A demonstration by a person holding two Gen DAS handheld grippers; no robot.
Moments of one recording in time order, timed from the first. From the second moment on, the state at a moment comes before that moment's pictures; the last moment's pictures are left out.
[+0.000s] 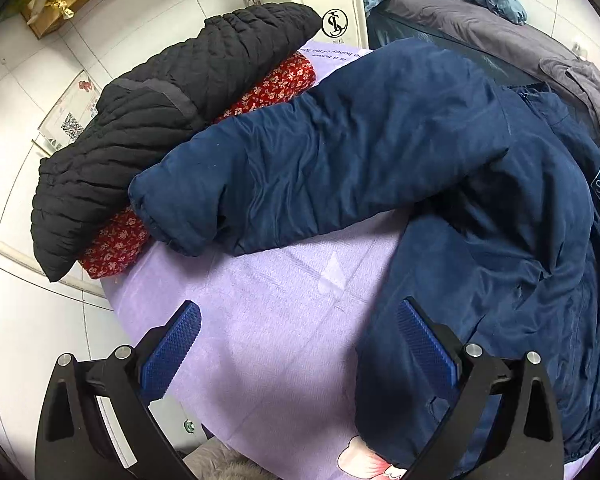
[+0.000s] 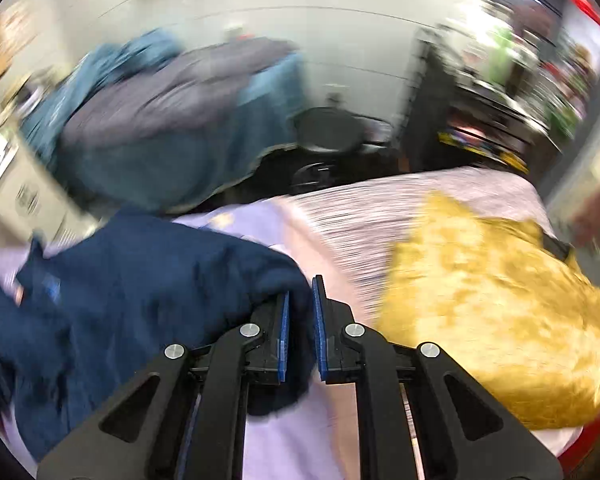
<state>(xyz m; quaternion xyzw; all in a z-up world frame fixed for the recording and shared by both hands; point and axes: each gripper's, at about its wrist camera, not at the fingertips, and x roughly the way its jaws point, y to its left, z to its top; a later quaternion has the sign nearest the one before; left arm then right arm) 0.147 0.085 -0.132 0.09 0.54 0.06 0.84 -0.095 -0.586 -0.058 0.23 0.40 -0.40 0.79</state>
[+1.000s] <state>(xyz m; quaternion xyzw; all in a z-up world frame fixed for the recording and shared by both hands) 0.120 0.102 -0.152 0.04 0.58 -0.05 0.81 -0.061 -0.415 -0.245 0.35 0.57 -0.05 0.74</state>
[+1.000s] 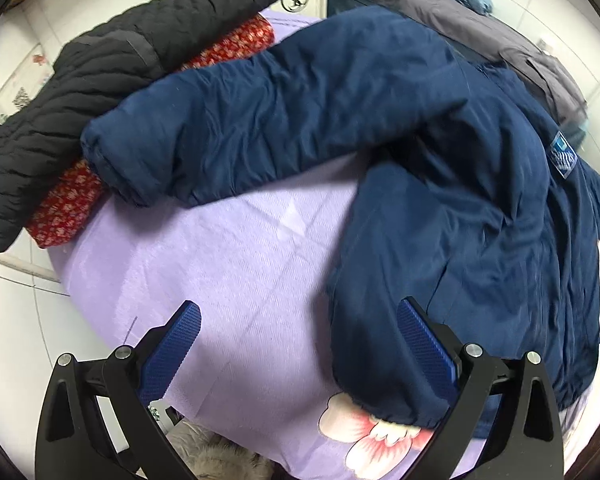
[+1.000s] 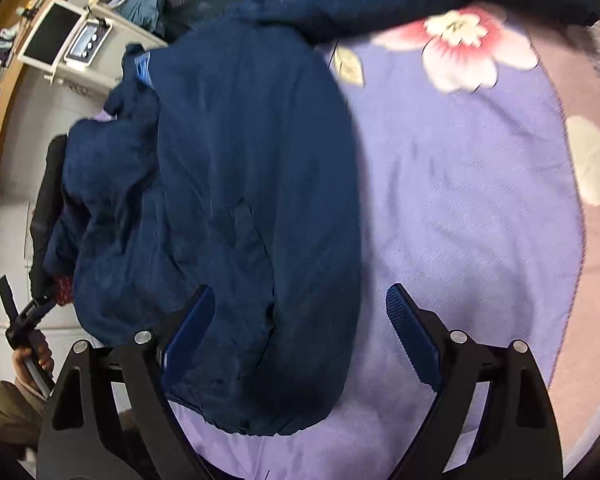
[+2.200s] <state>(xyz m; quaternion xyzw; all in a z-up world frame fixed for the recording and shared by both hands) 0.103 0.029 -0.072 0.04 0.55 -0.27 0.79 -0.087 -0.363 -0.077 0.32 0.51 0.09 0.79</state>
